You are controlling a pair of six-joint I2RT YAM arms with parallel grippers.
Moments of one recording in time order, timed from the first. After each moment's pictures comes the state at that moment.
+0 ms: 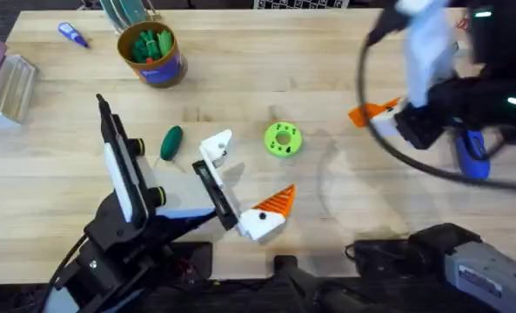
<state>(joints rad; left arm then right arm) -0.74 0.01 0.01 -0.06 0.31 -0.07 0.26 1.02 0.98 -1.03 -0.05 -0.47</state>
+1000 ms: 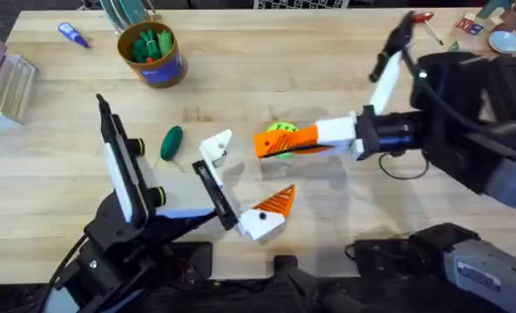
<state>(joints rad) -0.74 0.01 0.01 -0.06 0.31 -0.07 0.26 1.07 0.50 -0.12 -1.18 0.70</state>
